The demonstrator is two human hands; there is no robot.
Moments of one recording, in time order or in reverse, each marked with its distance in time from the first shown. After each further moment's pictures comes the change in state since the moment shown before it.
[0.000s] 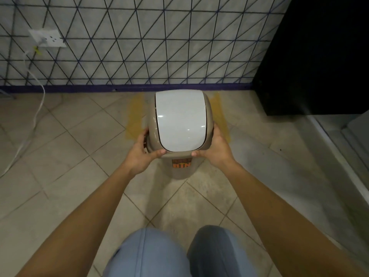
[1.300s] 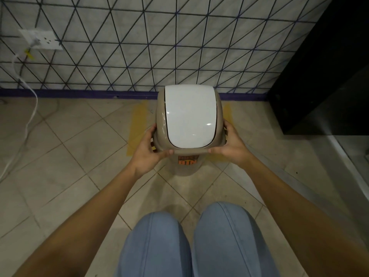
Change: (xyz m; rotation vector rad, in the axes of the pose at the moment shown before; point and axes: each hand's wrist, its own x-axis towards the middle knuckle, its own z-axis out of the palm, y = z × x) left_hand 0.101 0.019 -0.020 -0.083 -0.026 0.063; right_hand 0.128 -0.003 -0.012 0.004 -0.104 0.019
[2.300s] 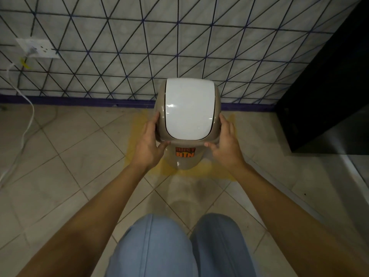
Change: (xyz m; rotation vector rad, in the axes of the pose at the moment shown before) left_hand 0.080 0.021 0.007 0.549 0.248 0.265; right_hand 0.068 -0.017 0.006 -0.296 0.190 -0.191
